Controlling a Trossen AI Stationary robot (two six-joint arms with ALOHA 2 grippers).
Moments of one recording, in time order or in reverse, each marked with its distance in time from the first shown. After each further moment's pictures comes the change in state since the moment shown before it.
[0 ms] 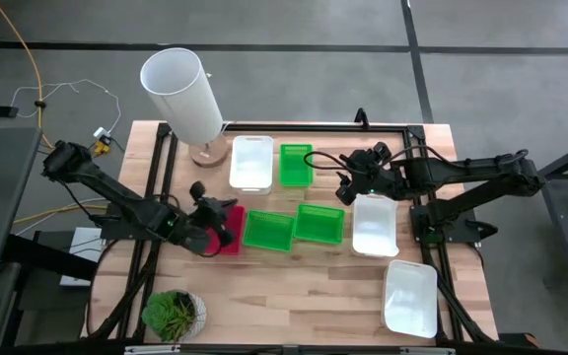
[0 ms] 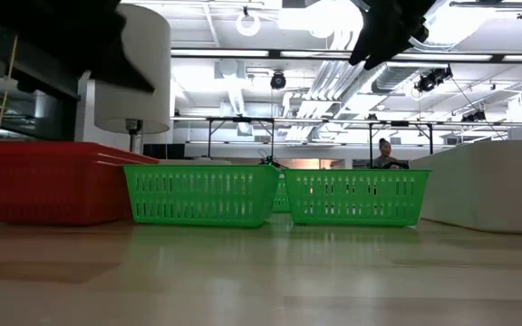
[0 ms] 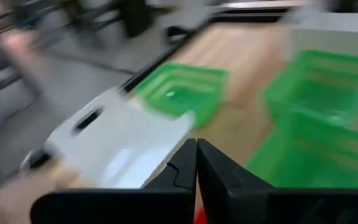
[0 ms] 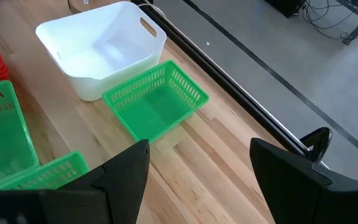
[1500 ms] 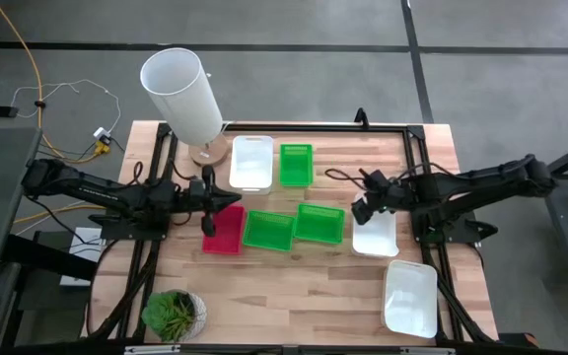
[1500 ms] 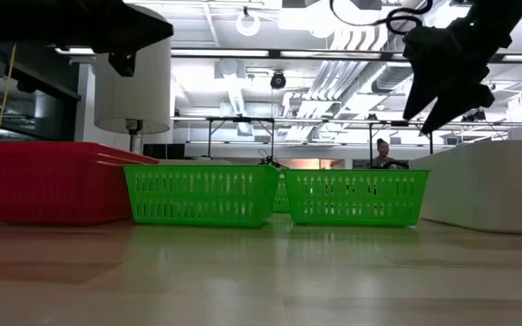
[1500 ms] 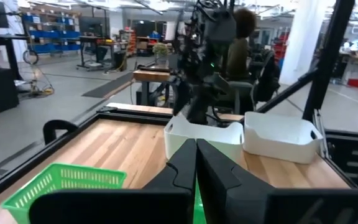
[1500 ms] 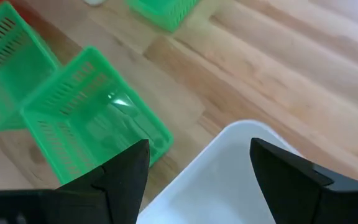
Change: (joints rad) left arm 0.355 -0.353 -0.328 0.787 0.818 0.421; right arm 0.036 -0.198 -0.397 0.054 -0.329 0.489
